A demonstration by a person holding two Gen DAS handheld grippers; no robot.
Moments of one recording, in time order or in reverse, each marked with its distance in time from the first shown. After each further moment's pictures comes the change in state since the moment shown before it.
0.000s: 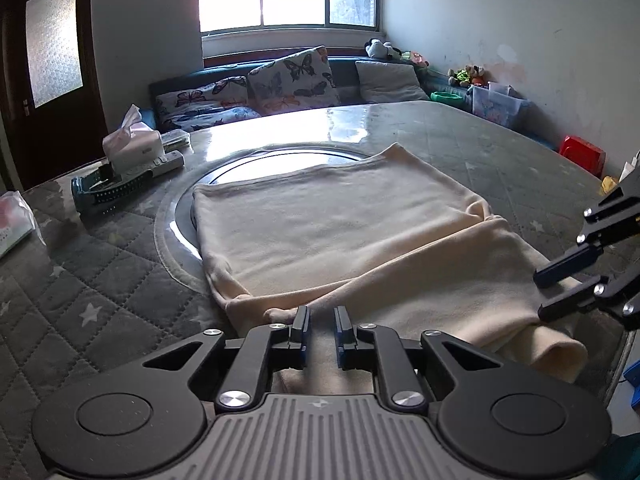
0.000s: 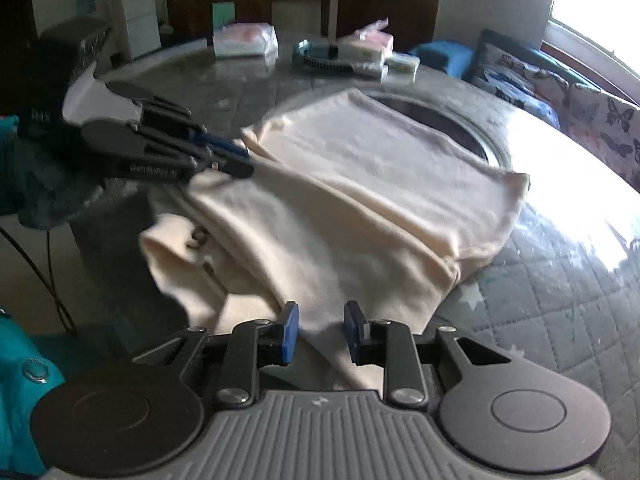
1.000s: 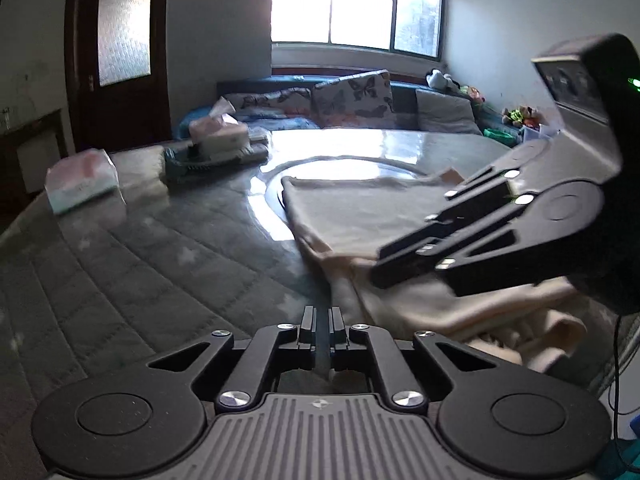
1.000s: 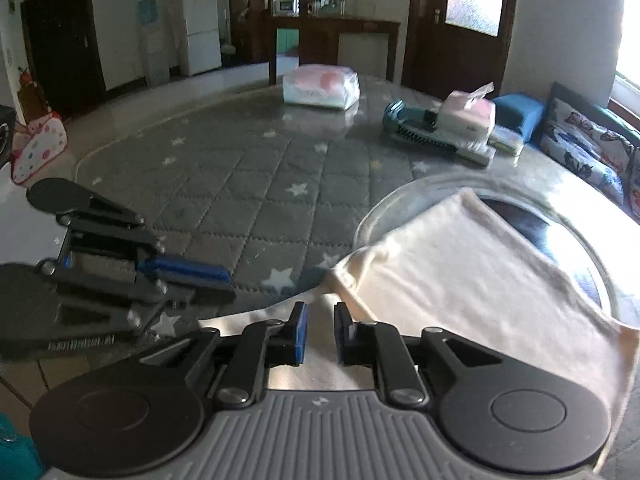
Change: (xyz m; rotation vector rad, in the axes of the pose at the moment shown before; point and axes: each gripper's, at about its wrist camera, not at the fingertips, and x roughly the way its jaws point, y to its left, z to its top) left arm -0.064 0.031 -0.034 -0.157 -0.073 0.131; right arm 0.073 0.061 0.104 -0.132 -0.096 0.132
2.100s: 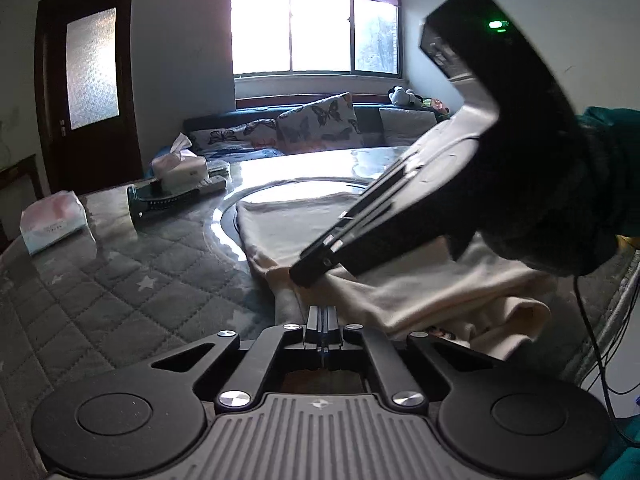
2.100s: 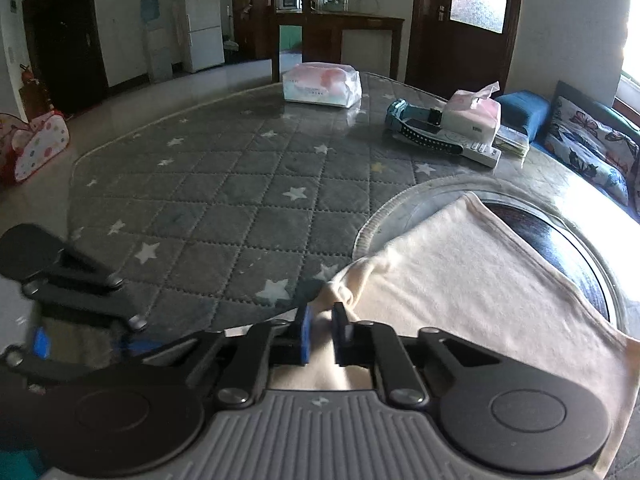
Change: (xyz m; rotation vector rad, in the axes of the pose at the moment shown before) left arm -0.005 -0.031 -0.020 0.089 -0.077 -0.077; right arm 0.020 -0.004 0.013 -0.002 0.017 0.012
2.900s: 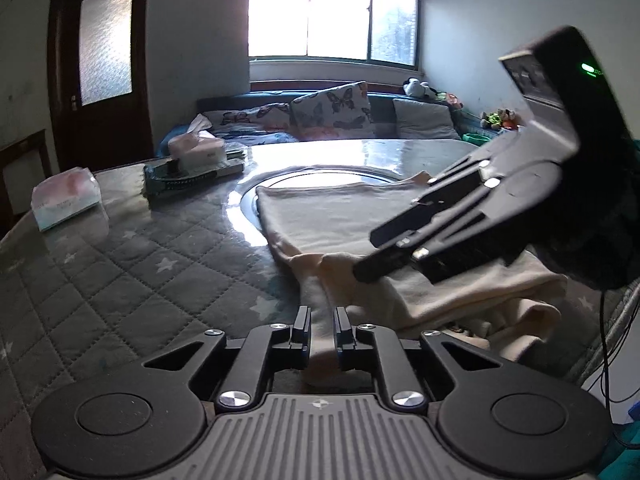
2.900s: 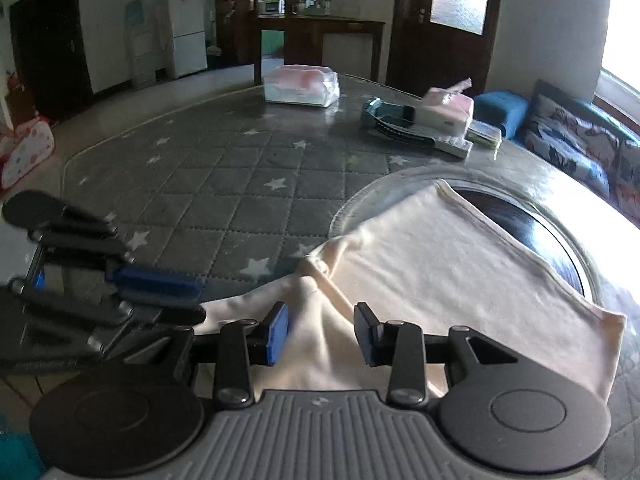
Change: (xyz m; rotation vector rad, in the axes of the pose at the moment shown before) left arm -0.003 0.012 0.006 -0.028 0.036 0.019; right arm -0.024 -0.005 -0.020 0.025 -0.015 -0.035
